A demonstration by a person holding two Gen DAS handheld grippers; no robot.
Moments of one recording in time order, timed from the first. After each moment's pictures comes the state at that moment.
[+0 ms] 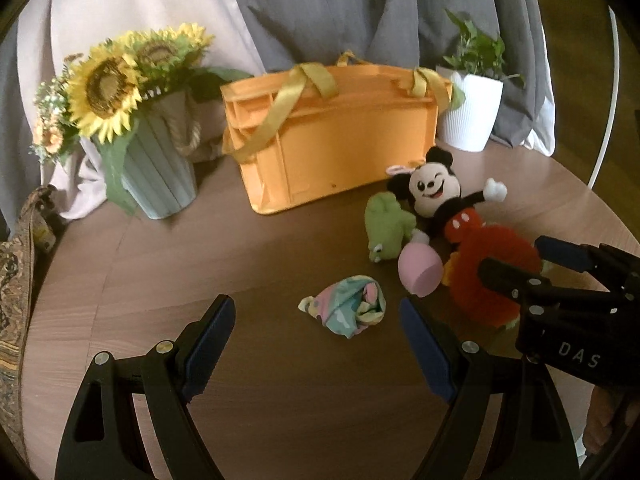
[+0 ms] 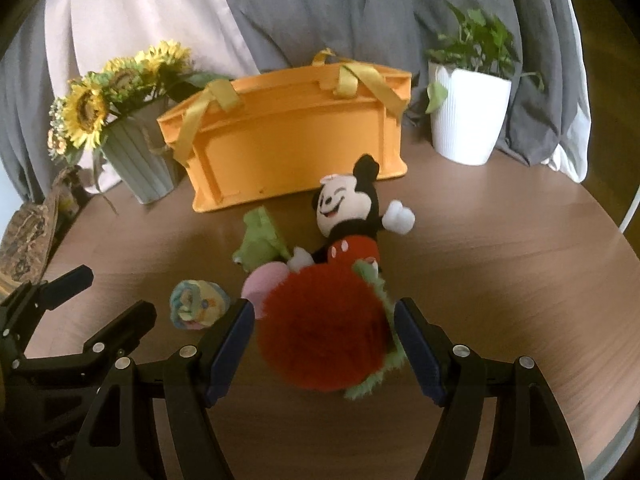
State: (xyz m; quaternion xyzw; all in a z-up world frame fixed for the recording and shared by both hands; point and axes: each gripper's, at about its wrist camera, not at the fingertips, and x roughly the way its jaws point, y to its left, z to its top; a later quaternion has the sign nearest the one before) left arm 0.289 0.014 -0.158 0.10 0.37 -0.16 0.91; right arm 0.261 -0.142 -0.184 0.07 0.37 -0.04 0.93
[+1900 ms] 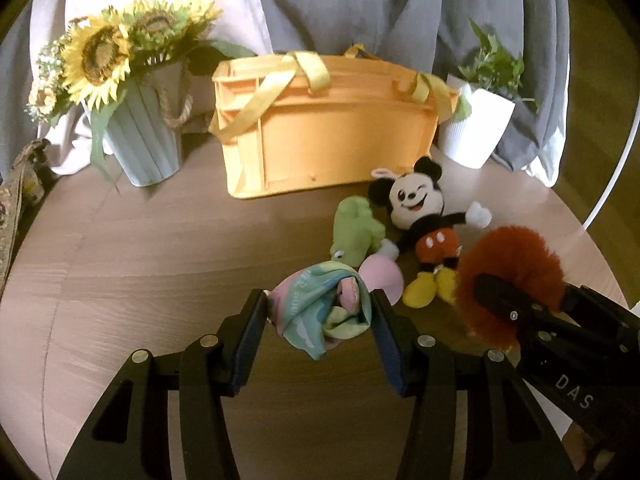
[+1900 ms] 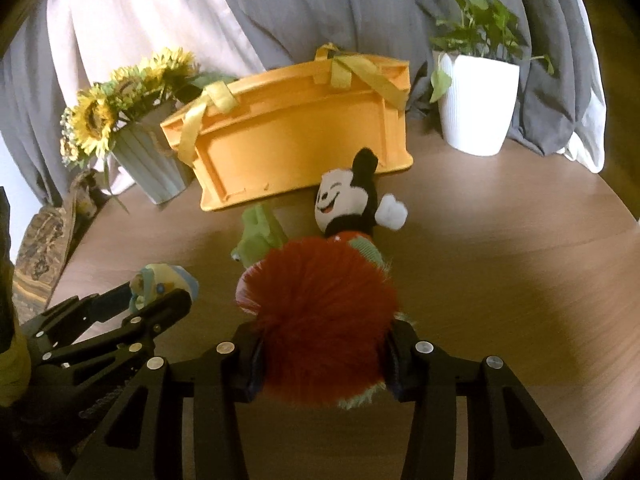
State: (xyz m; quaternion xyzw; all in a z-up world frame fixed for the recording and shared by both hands) left arm 0.289 -0.012 -0.146 0.02 0.40 -0.14 0.91; right arm 0.259 -0.168 -0.183 0.10 0.37 0.00 0.93
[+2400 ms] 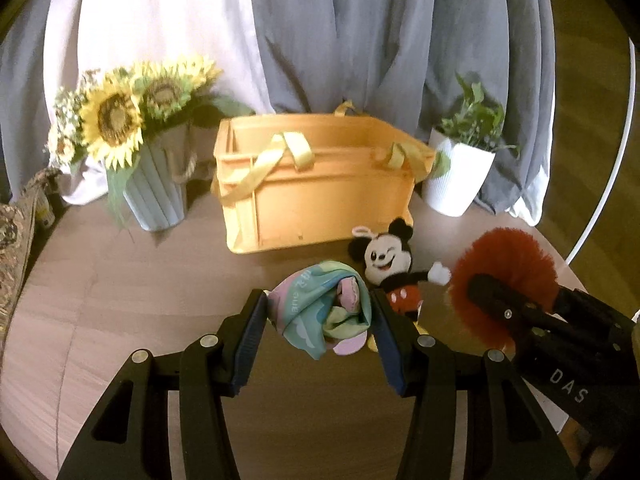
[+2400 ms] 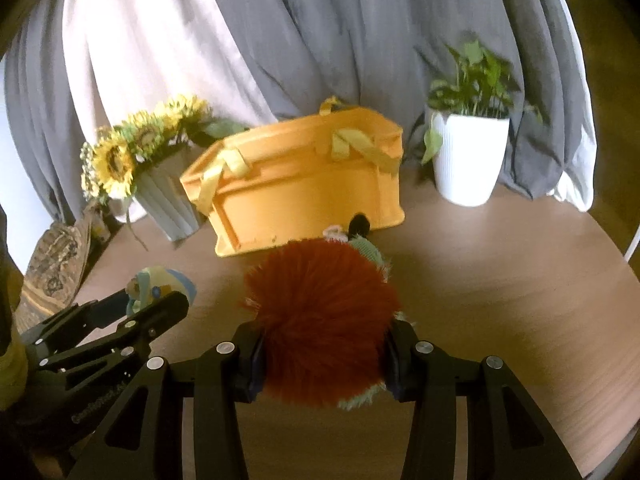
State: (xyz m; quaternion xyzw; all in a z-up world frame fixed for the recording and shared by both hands) left arm 0.275 -0.020 -0.091 0.00 0.34 -0.14 0.93; right arm 0.248 -0.181 -0.130 0.09 0.31 0.01 0.95
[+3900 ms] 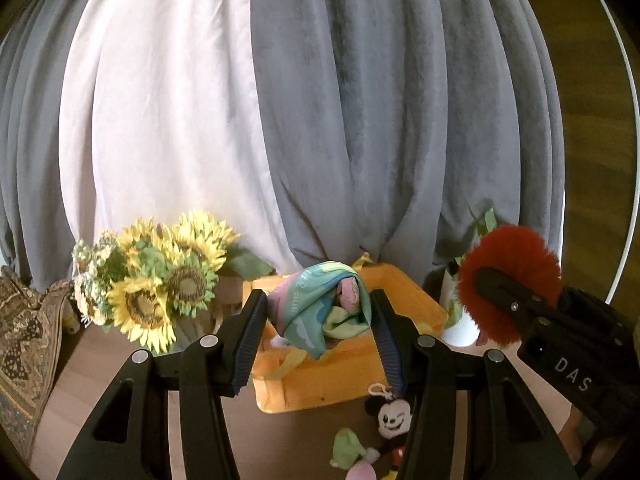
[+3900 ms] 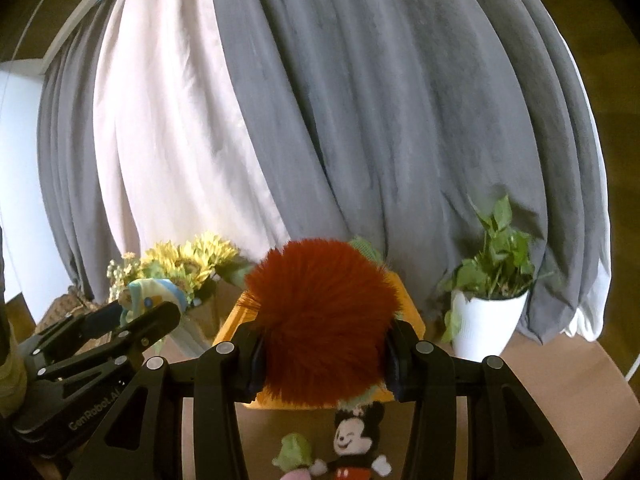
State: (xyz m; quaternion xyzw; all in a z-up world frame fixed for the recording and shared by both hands) left arm 0.324 -0.022 0.032 0.01 0.18 -0.11 0.98; right arm 0.295 -0.187 -0.007 0.07 0.14 0.04 0.99
